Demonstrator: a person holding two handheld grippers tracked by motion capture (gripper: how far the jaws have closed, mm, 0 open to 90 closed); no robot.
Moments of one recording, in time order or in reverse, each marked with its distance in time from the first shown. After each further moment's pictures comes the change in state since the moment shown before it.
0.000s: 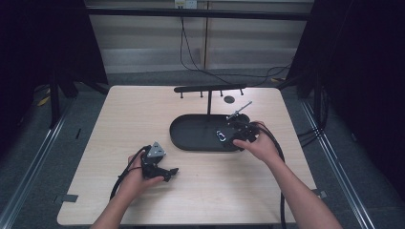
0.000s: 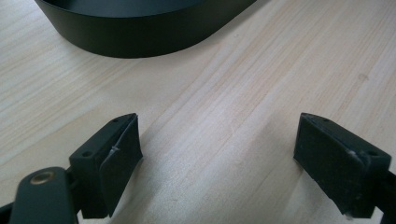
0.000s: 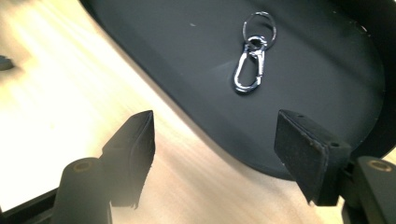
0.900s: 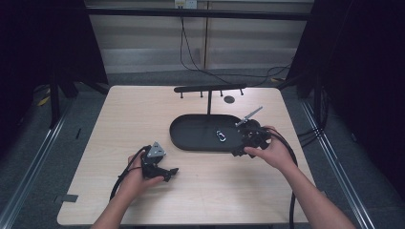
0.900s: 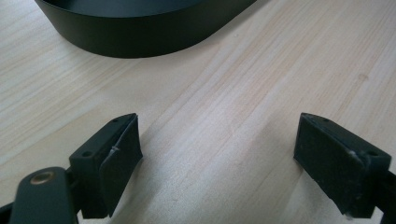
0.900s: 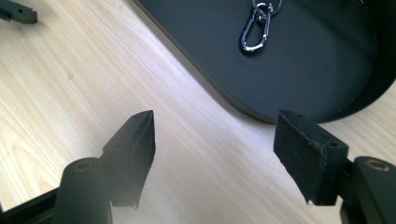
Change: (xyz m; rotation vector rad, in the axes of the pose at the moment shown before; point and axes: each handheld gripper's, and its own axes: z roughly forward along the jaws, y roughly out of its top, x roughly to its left) left arm 0.000 0.000 0.000 0.000 0.000 0.000; right arm 0.003 -0.029 -0.027 0.014 0.010 -0.060
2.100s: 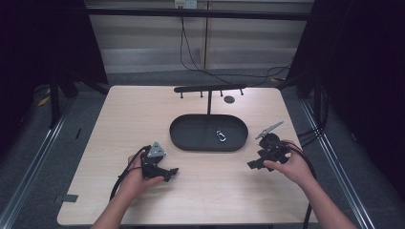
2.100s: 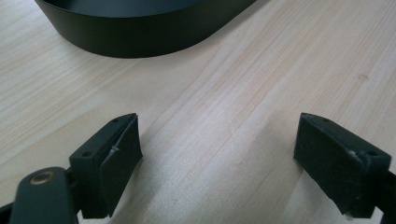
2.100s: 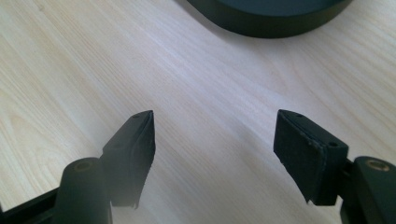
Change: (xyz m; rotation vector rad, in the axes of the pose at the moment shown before) left arm 0.000 0.000 0.000 0.000 0.000 0.000; right arm -0.019 -0.067 -0.005 0.008 0.013 0.050
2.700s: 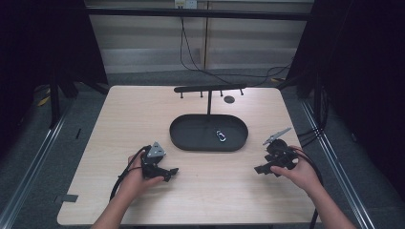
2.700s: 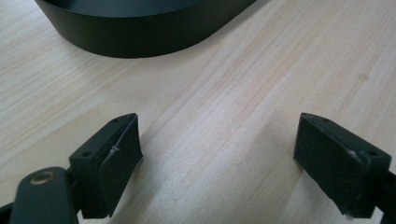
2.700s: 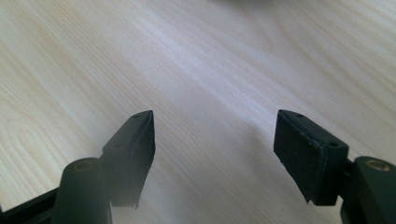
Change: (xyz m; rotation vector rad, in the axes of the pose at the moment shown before) left arm 0.000 0.000 0.000 0.000 0.000 0.000; right arm -0.009 -0.027 0.002 0.006 -0.020 0.022
